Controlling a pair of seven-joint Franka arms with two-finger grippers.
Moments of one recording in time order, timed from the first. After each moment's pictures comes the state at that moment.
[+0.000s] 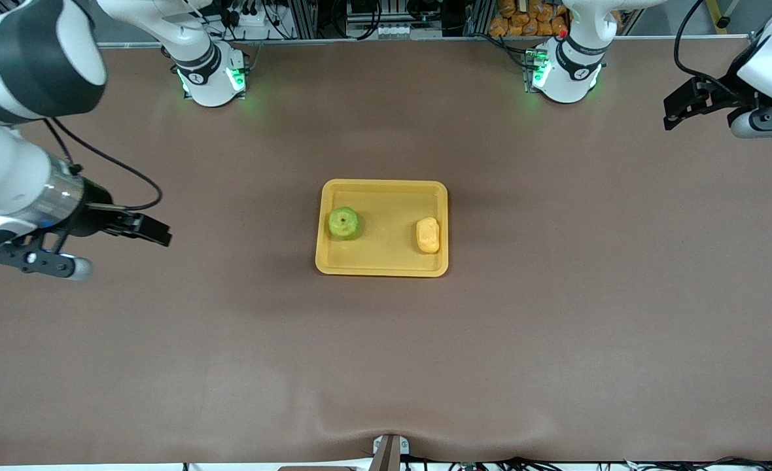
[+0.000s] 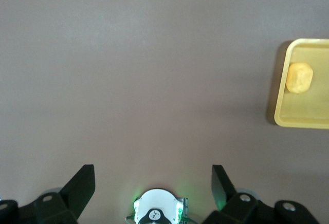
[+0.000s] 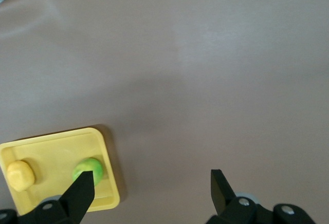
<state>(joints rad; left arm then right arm) 0.04 -0.10 -0.19 -1.55 0.07 1.38 -0.12 0.19 0.34 -0.06 -1.21 0.10 1.50 0.37</state>
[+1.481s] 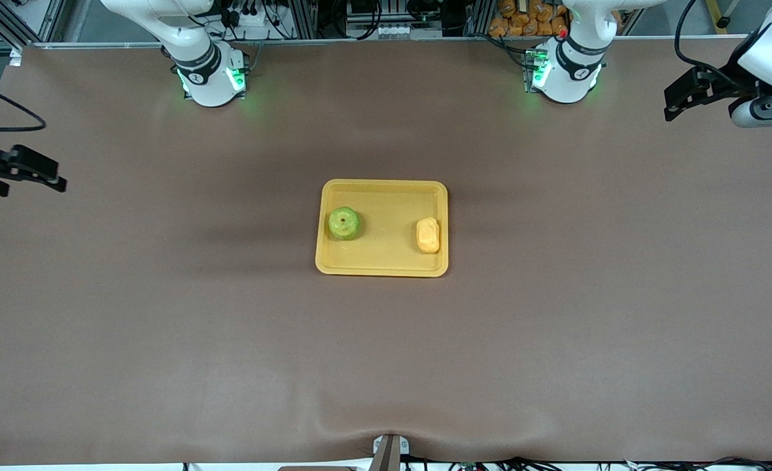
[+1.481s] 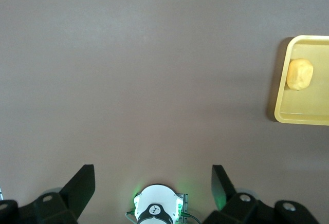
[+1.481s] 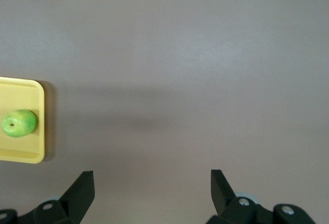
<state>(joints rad) 0.05 -0.11 -0.19 -1.55 0.07 1.37 -0.13 -0.03 0.08 -0.06 -1.46 0.04 1.50 -0.17</state>
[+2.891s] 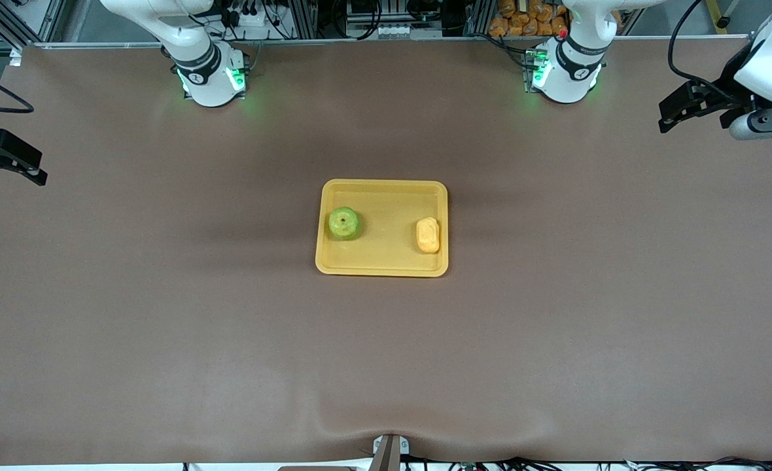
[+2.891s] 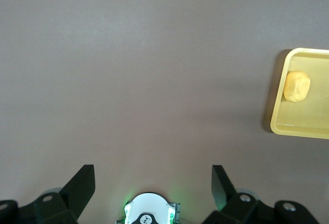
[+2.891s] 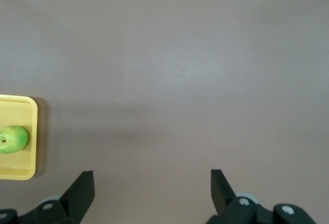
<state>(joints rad) 0.05 -0.13 -0.18 -1.61 0.05 1.44 -0.16 0.03 0.06 -0.04 -1.40 -0.04 1.50 -0.08</state>
